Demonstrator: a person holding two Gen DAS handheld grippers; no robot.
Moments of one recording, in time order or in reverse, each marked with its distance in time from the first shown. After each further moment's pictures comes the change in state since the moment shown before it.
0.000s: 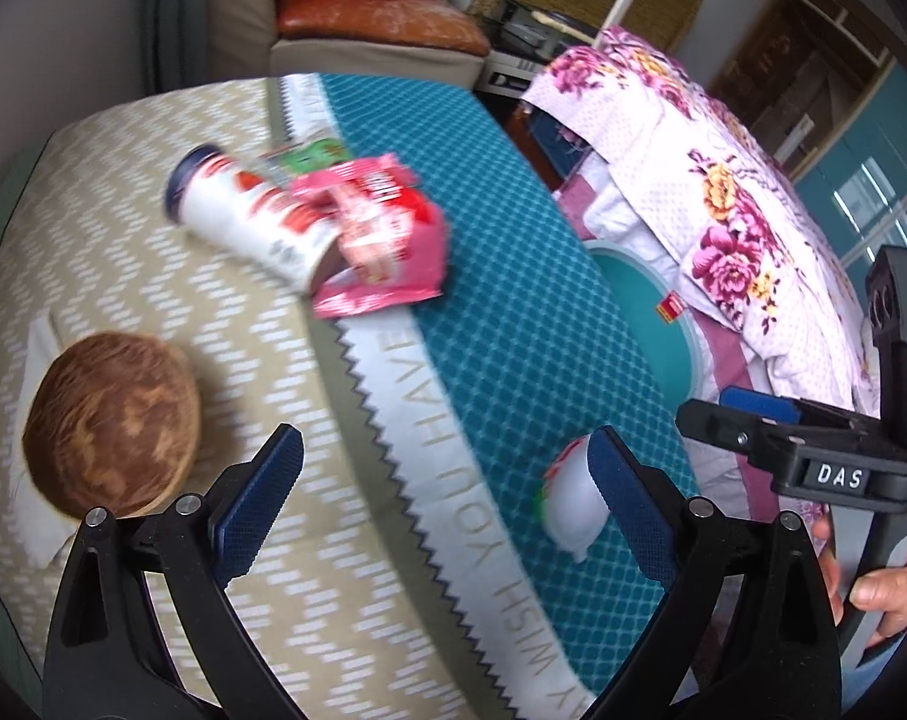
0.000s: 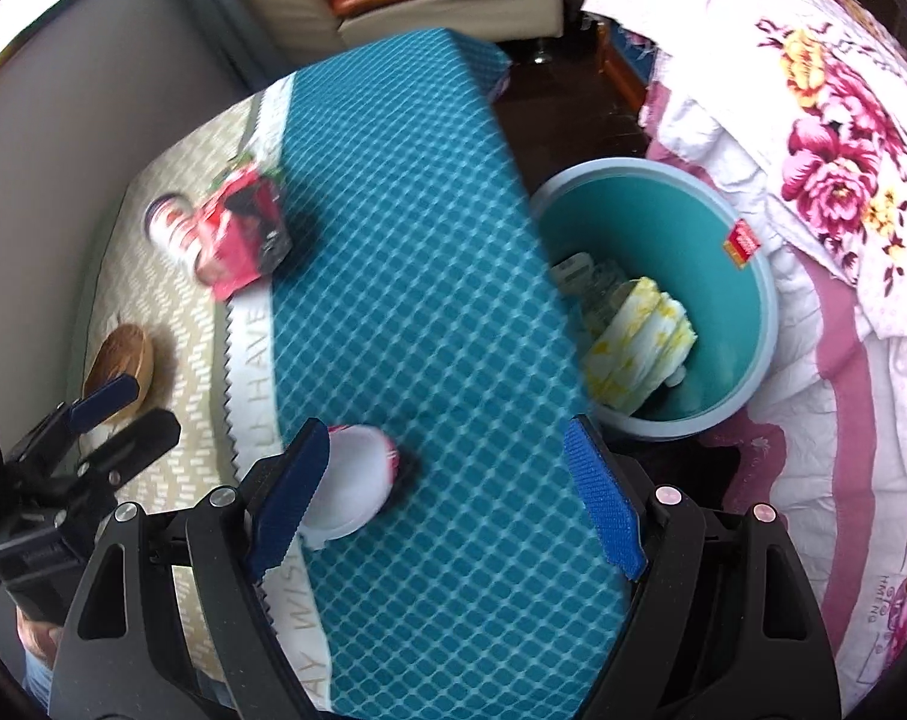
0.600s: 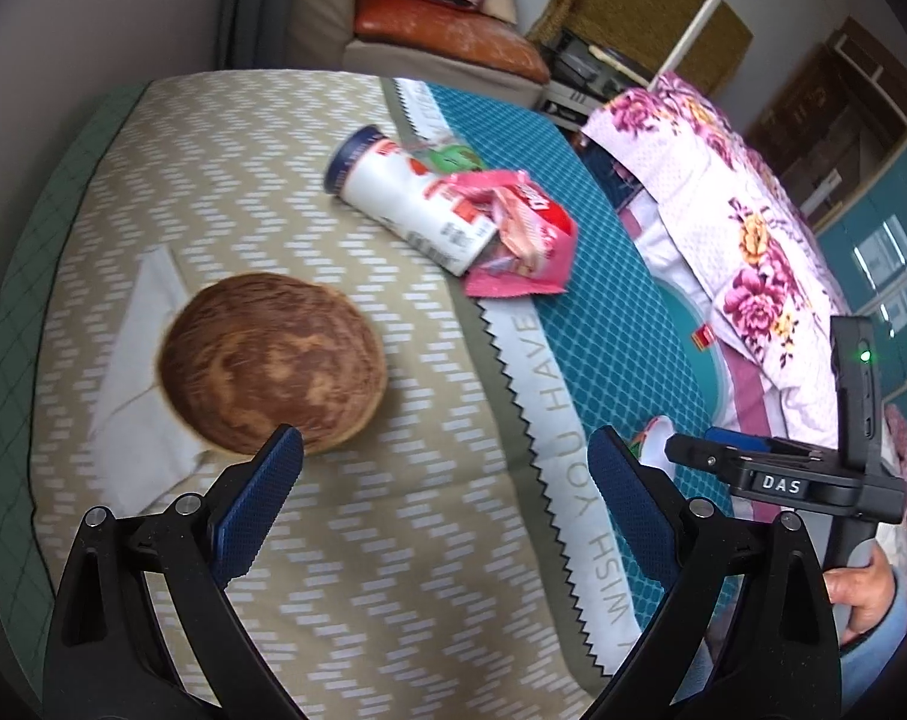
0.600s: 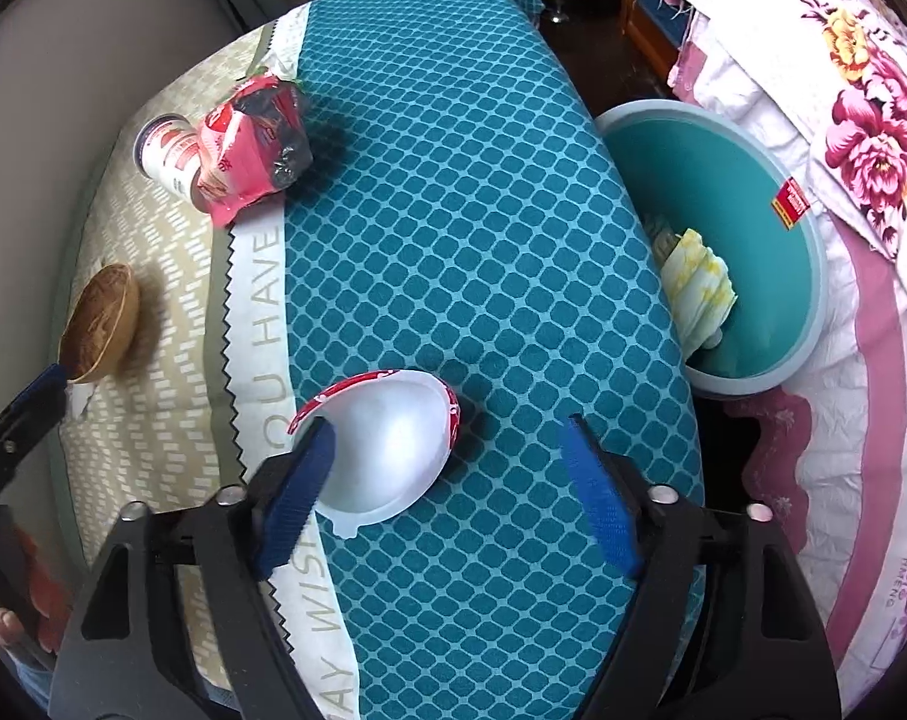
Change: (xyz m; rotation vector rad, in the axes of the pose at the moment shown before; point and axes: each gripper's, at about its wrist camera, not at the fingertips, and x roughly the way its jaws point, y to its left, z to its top) left arm -0.044 0.074 -0.025 -0.115 -0.048 0.026; right arm 0.041 0.028 -0.017 -0.009 0.088 -0.020
